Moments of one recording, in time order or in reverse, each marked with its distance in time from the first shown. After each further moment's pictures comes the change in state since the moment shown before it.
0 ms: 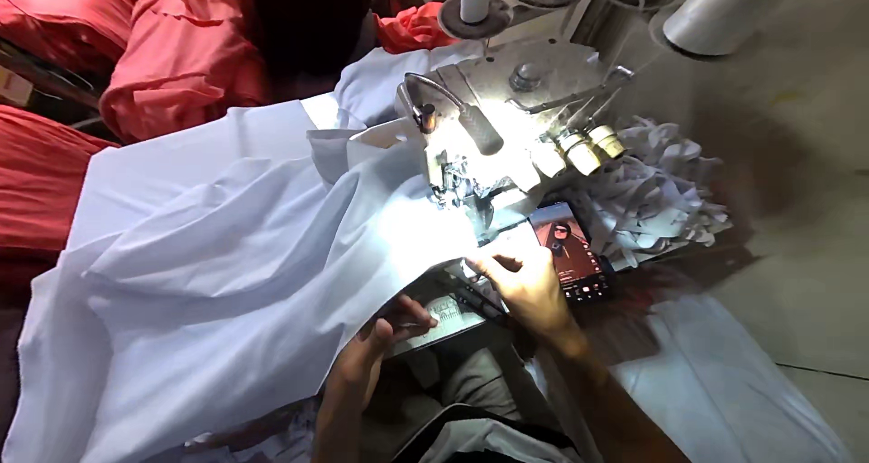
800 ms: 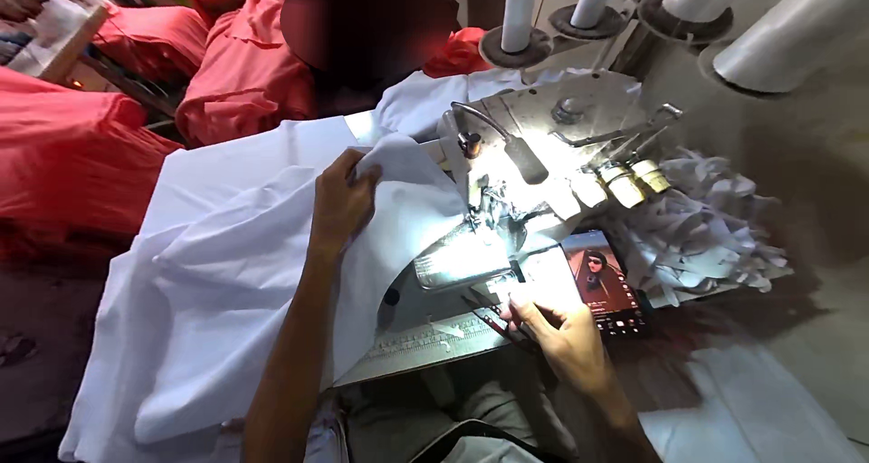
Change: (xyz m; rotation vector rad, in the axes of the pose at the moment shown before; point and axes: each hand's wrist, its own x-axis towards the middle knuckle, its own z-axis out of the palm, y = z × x) left_hand 0.151 0.104 -0.077 1.346 0.425 0.304; right_hand -0.032 0.008 -0.006 -0.035 -0.036 0.036
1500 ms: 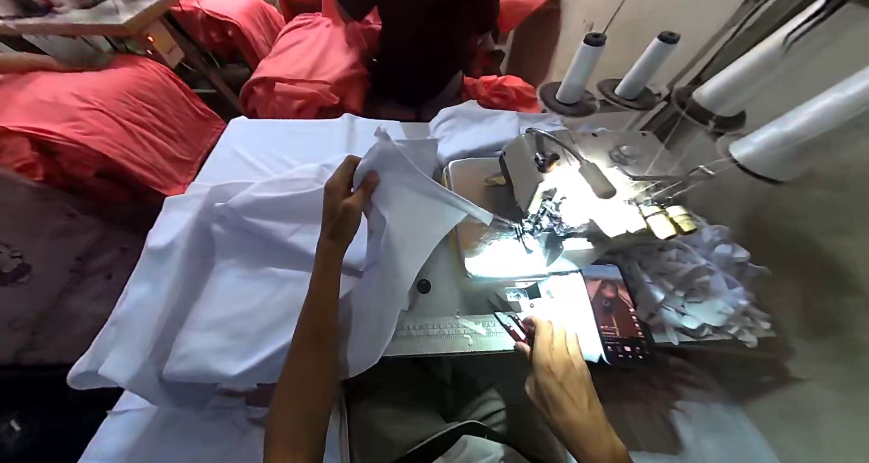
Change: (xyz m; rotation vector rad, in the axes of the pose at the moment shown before) left_hand -0.048 -0.060 -0.044 -0.489 0.234 0.031; right_hand -0.045 0.017 0.025 -1.067 -0.038 -0.313
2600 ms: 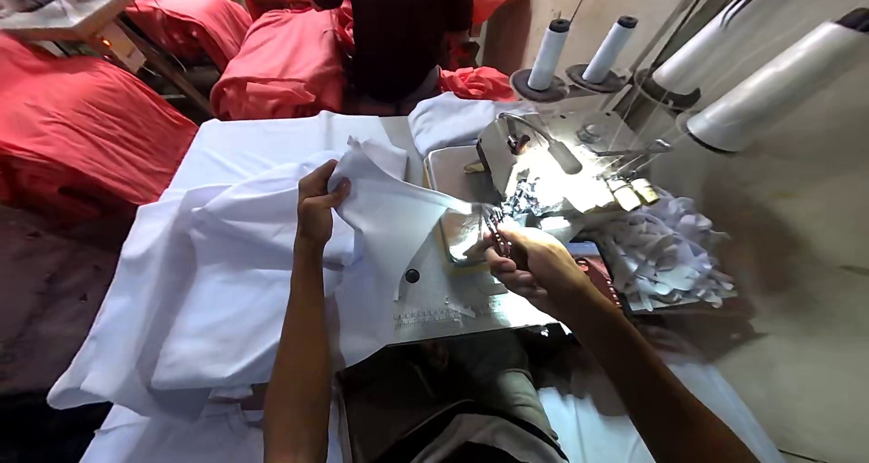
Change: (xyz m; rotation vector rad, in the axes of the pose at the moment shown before) left_hand -0.005 -0.020 -0.011 -0.337 -0.047 0.073; right_hand 0.130 -0.029 -0.094 1.758 -0.643 0.691
